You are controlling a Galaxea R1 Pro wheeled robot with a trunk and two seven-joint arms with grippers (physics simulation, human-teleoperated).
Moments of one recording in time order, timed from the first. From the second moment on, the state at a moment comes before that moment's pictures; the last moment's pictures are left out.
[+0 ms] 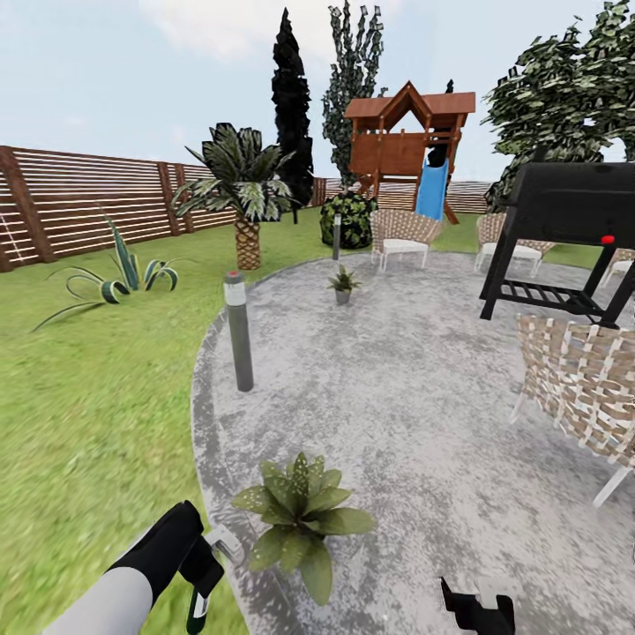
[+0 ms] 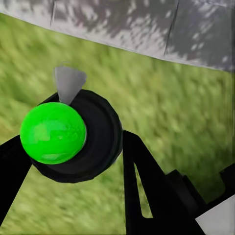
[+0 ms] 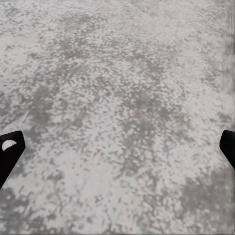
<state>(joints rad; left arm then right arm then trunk) -0.62 0.01 0.05 -0.50 -0.92 0.67 -0.78 -0.46 -0.13 0.56 -0.02 -0.63 -0.56 0.04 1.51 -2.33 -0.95</state>
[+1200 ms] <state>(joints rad) -0.64 0.00 -0.08 -0.50 -0.93 0.68 -0.85 -0.46 -0.13 0.56 -0.02 -0.62 -0.56 0.04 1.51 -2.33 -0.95</state>
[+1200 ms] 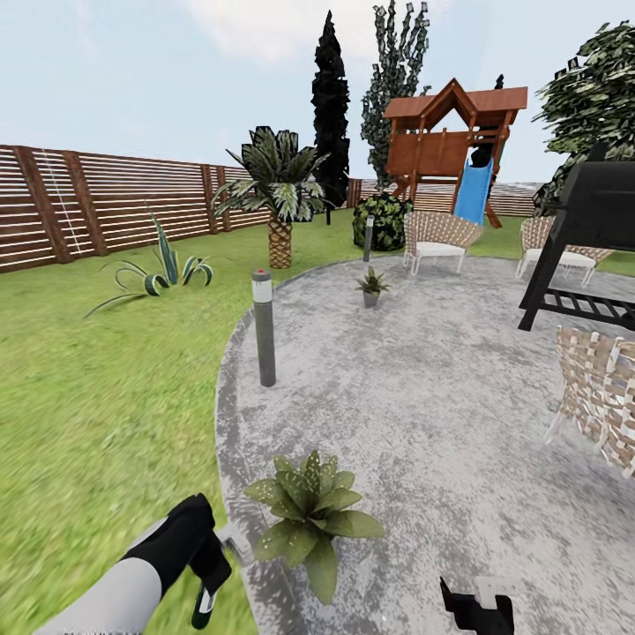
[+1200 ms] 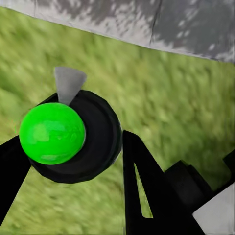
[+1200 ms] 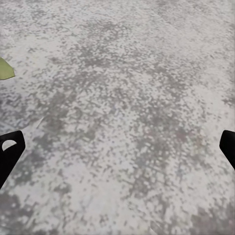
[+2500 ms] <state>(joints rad) -0.68 0.03 -0.10 -0.49 -1.00 0.69 -0.97 -0.46 -0.13 0.56 -0.02 -0.63 -0.56 0.04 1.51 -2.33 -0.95</state>
